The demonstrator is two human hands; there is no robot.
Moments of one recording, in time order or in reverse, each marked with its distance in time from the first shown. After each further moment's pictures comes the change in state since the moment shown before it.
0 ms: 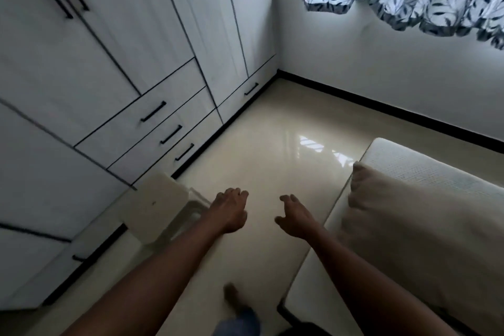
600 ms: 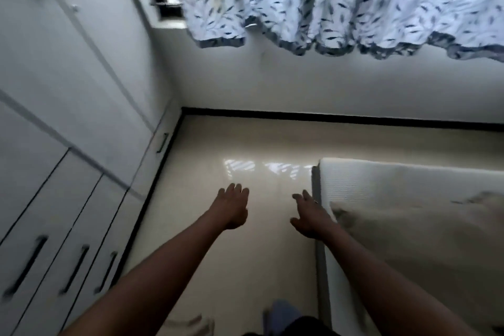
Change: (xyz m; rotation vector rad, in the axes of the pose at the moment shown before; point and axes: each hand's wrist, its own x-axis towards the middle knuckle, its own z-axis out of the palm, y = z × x) left_hand 0.374 -0.068 -0.167 0.232 0.025 0.539; right_hand 0.216 -0.013 -0.183 0.040 0.244 0.446
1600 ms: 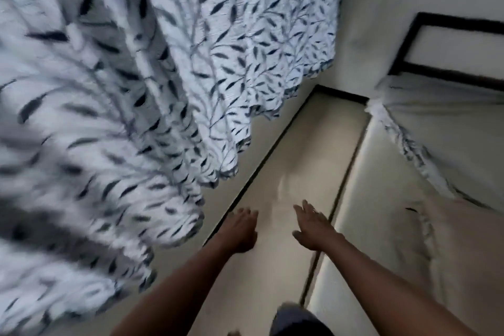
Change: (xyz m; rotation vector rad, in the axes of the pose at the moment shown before) left_hand 0.746 0.214 -0.354 0.416 -0.026 1.072; right_hand 0.375 0.260 -0.400 0.409 0.367 0.826
